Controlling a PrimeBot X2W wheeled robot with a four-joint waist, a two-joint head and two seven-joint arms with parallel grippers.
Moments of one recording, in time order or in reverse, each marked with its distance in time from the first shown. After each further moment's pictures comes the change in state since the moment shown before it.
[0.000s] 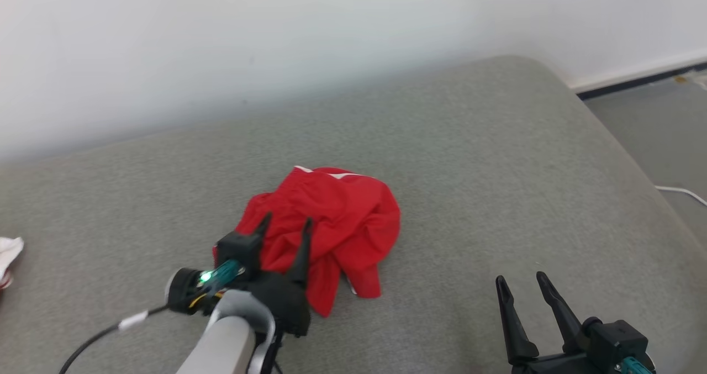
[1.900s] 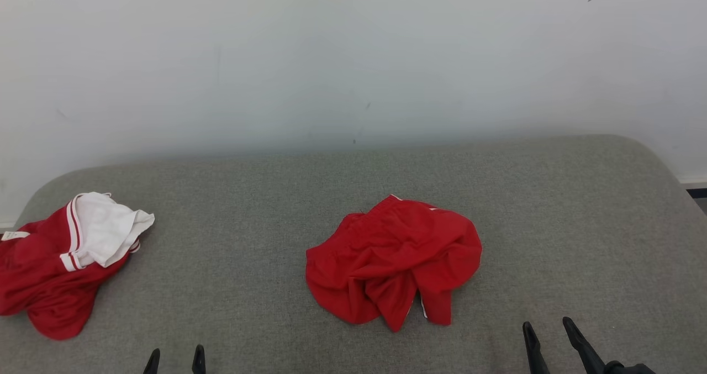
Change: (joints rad) left arm 0.629 0.024 0.462 -0.411 0.225 -0.121 -0.120; right arm 0.089 -0.102 -0.001 0.104 0.024 0.000 -0.106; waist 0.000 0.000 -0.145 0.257
